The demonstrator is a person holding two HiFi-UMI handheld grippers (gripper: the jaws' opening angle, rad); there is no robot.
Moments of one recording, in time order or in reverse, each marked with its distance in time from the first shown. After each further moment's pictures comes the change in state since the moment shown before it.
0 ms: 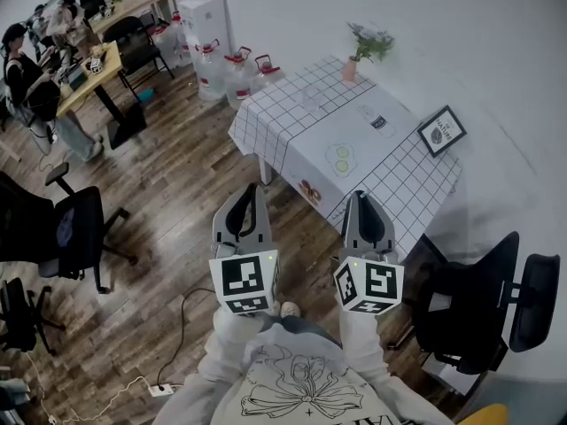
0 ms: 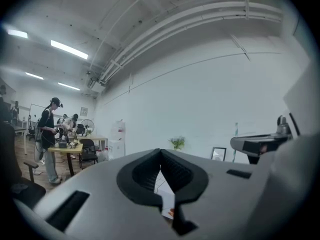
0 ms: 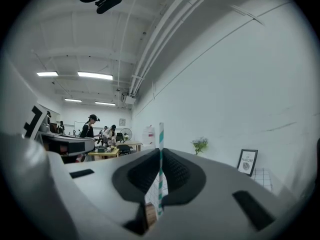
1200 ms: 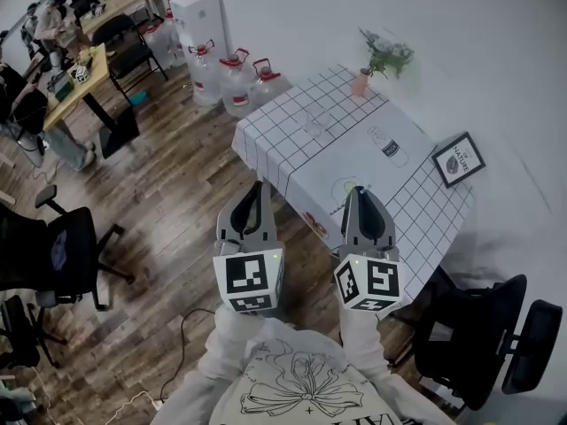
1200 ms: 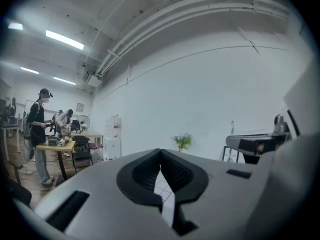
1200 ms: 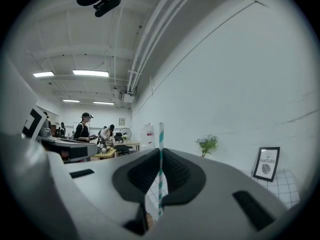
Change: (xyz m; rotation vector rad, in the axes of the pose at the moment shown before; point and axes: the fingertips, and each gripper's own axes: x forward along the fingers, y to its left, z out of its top) left arm 0.185 0.034 -0.009 -0.005 0.035 -0.029; right arm 0.186 -0.030 -0.014 0.022 0.015 0.015
